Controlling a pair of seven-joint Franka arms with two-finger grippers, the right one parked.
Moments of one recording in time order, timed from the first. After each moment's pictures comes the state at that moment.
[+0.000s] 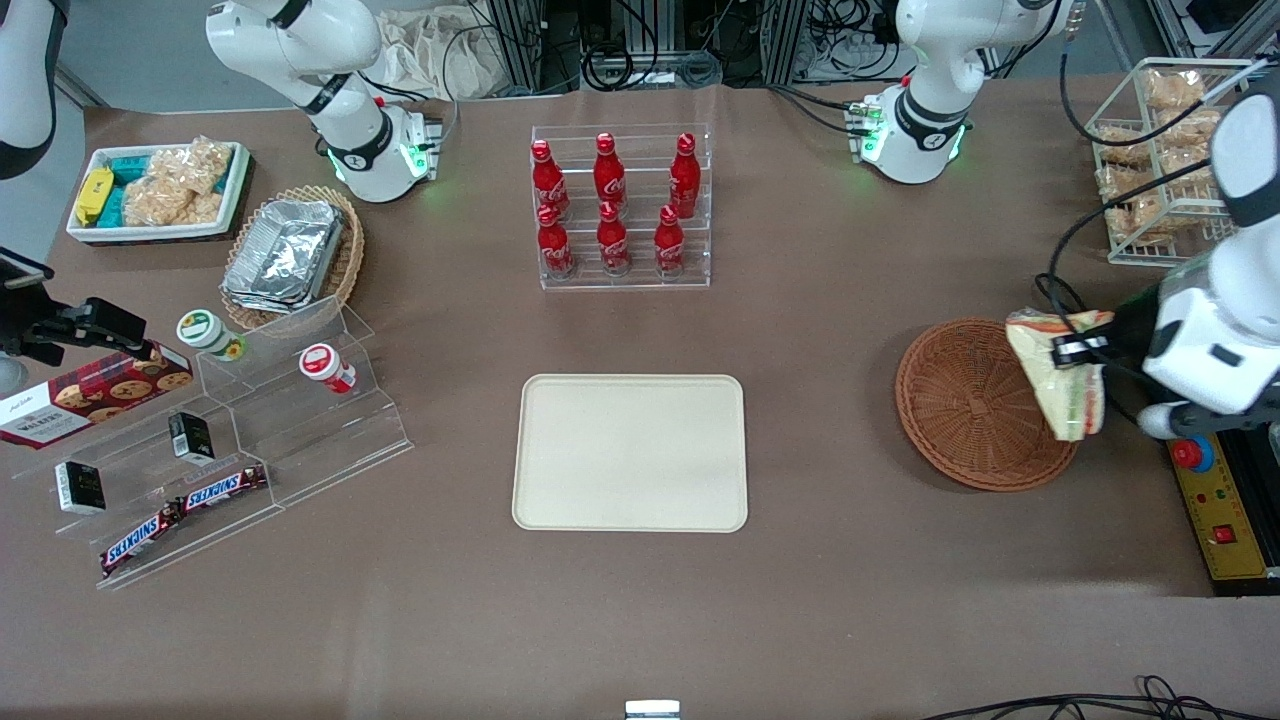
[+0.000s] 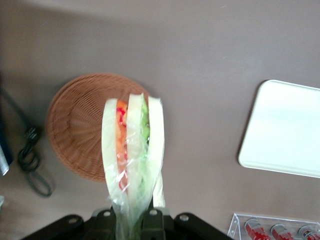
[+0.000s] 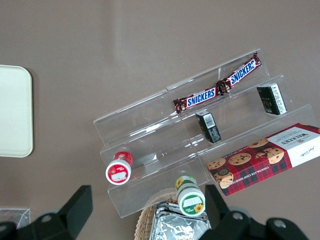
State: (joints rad) arm 0.04 0.27 -0.21 -1.37 -0.02 1.57 -0.28
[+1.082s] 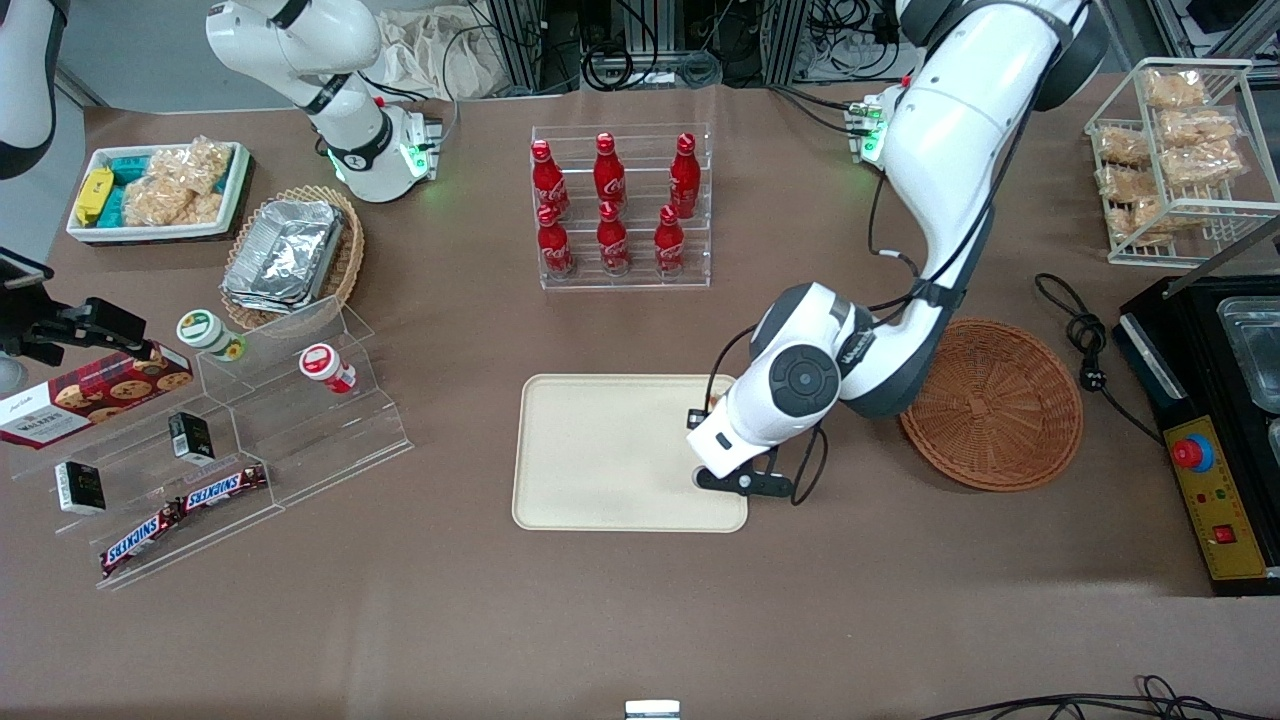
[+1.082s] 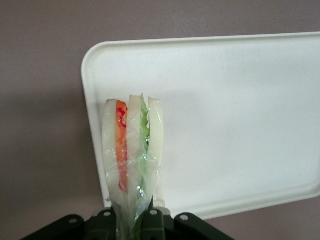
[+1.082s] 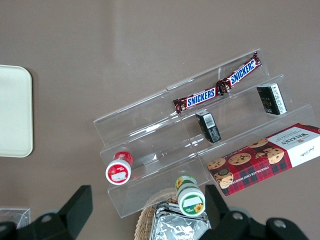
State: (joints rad) arm -0.35 0.76 -0.27 -1.38 -0.01 2.14 -0.45
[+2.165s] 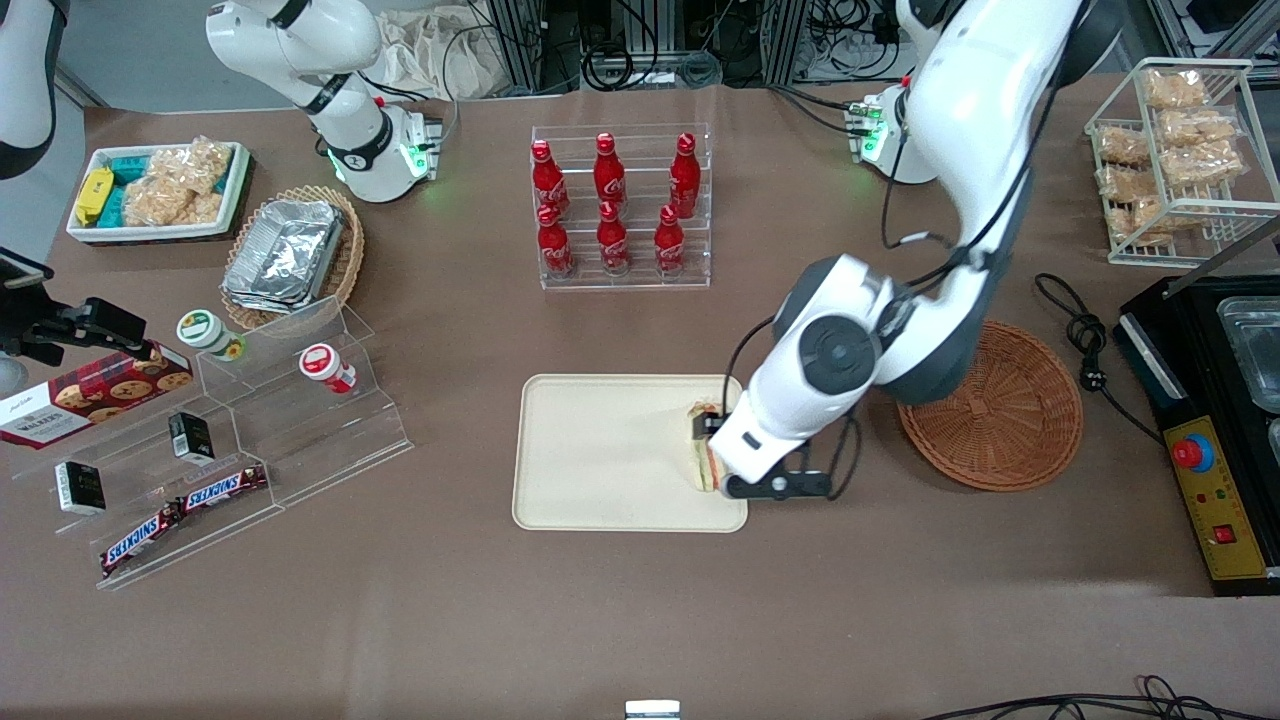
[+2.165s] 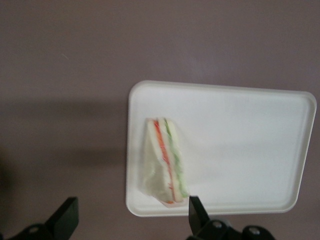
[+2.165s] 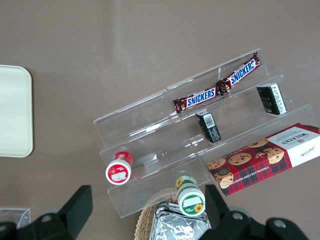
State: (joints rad) arm -0.35 0.58 -0.19 -1.30 0.01 1.95 -0.57
